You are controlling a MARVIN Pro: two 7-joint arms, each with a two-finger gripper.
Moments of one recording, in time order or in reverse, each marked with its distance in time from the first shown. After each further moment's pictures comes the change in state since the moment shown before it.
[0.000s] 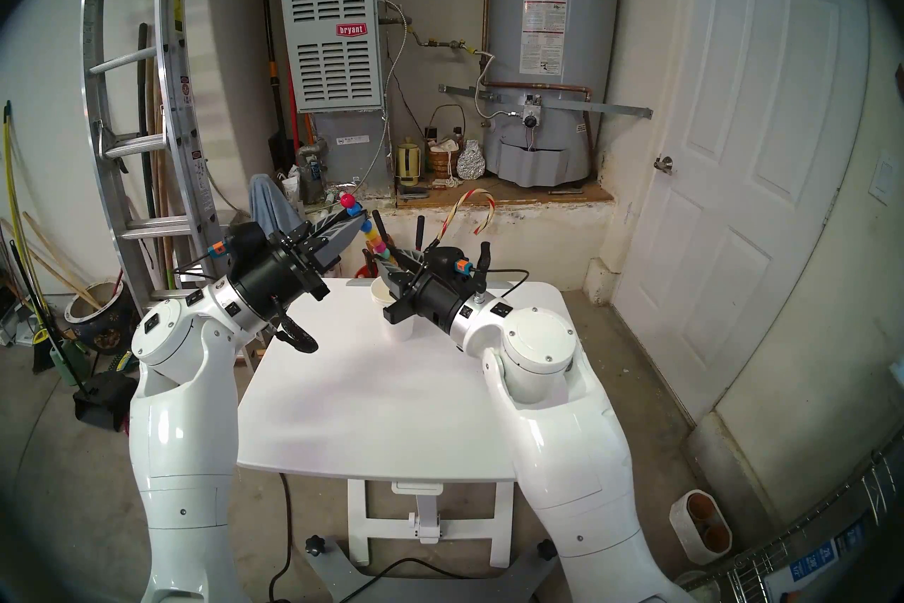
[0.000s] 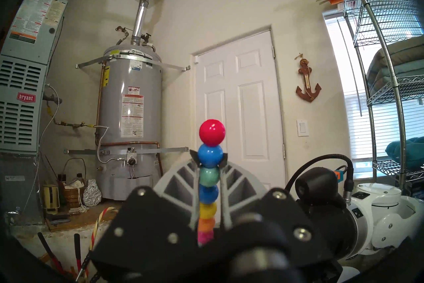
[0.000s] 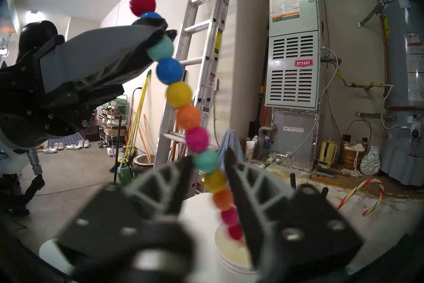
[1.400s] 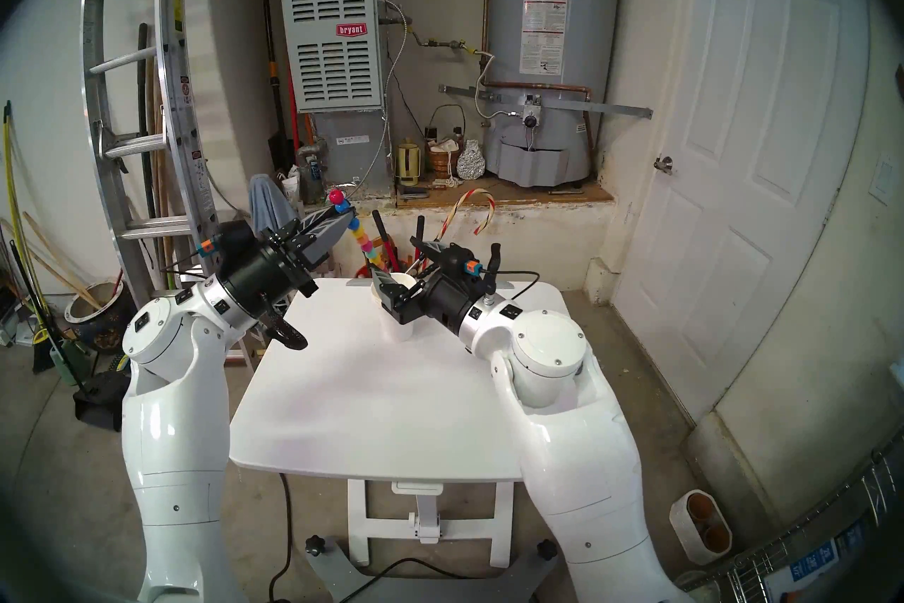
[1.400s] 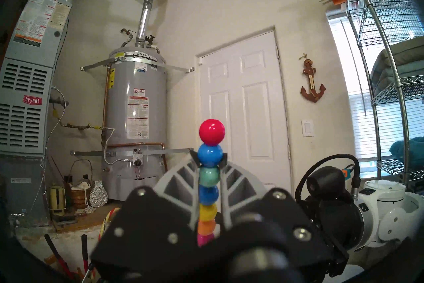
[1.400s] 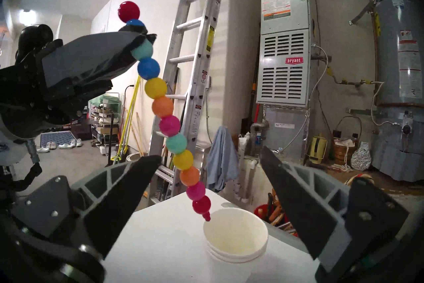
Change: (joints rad) left arm -0.005 0.014 -0.032 0.004 -0.011 0.000 -0.007; right arm -0.024 0.013 0.019 -0.037 -0.008 0.022 -0.018
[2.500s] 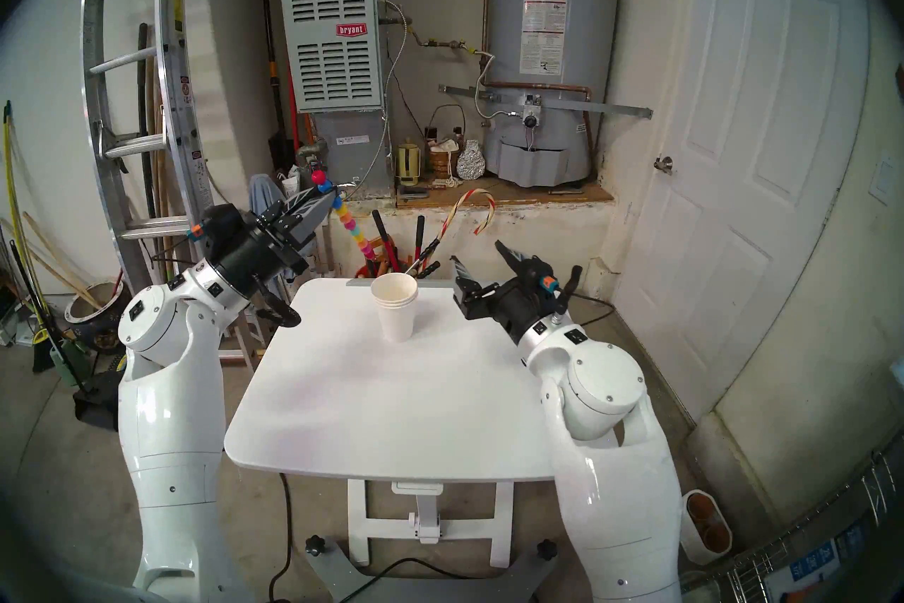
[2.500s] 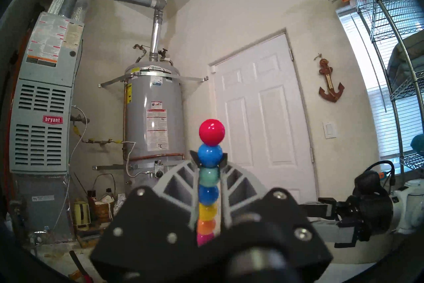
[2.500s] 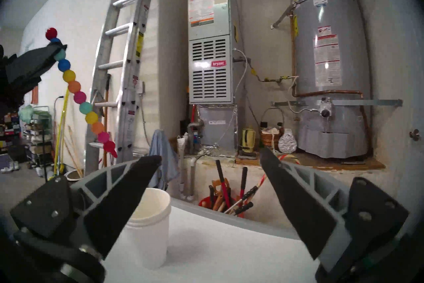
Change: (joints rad) left arm -0.051 0.022 -0.024 0.042 0.002 -0.048 0.046; right arm -0.138 -0.001 0.156 -0.097 0.041 -0.034 -0.154
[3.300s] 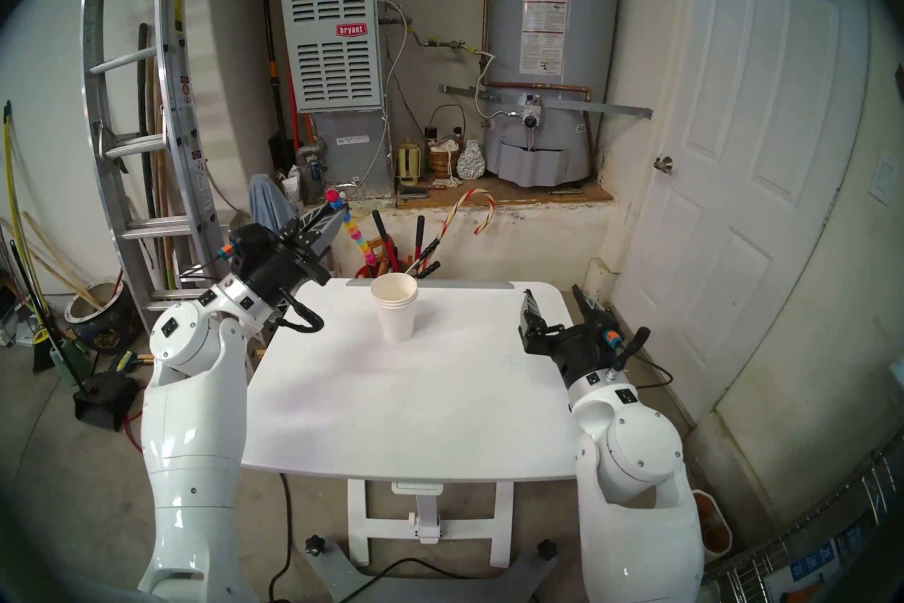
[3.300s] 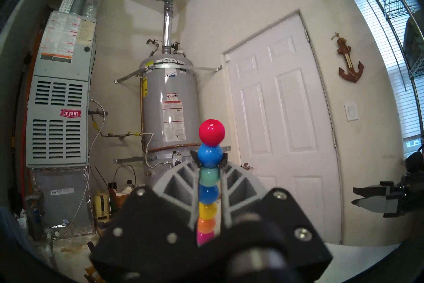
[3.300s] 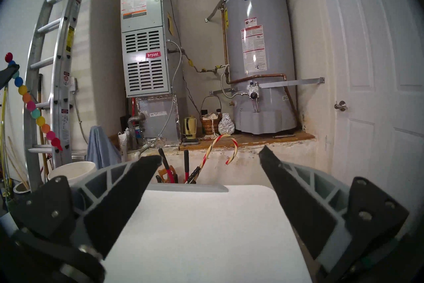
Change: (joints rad) left arm -0.025 -0.017 0.036 0.095 0.069 -0.162 0.101; right arm -0.221 -0.058 0.179 -0.063 -0.015 -0.106 -0.169
